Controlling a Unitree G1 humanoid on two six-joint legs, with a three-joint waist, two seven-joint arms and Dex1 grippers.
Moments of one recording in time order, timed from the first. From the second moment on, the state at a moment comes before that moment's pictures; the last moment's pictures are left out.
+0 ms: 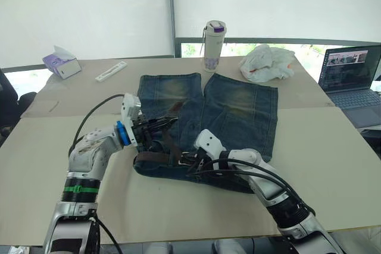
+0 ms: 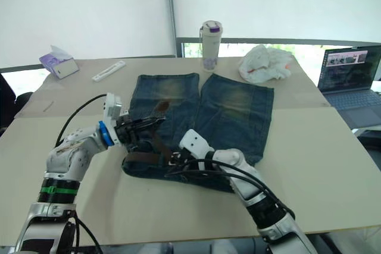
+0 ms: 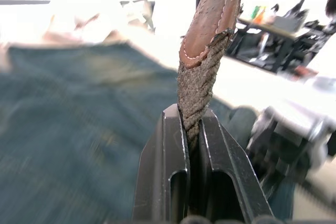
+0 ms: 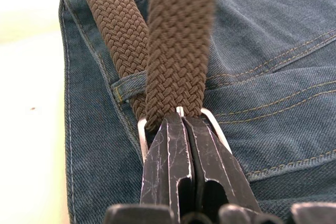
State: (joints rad) left arm -0.55 0.44 0.05 0.10 -0.58 0.47 -1.07; right arm -0.46 -0.31 0.41 -0.12 0.10 0.63 0.73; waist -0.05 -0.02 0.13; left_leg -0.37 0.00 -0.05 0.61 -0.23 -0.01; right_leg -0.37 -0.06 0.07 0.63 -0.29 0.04
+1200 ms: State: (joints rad) left arm -0.63 0.21 -0.15 -0.11 -0.49 0.68 -0.95; right arm -0.39 -0.31 0.38 -0.12 0.09 0.55 0.72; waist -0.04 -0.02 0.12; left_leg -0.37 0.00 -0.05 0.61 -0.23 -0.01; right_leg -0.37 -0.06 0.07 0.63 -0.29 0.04
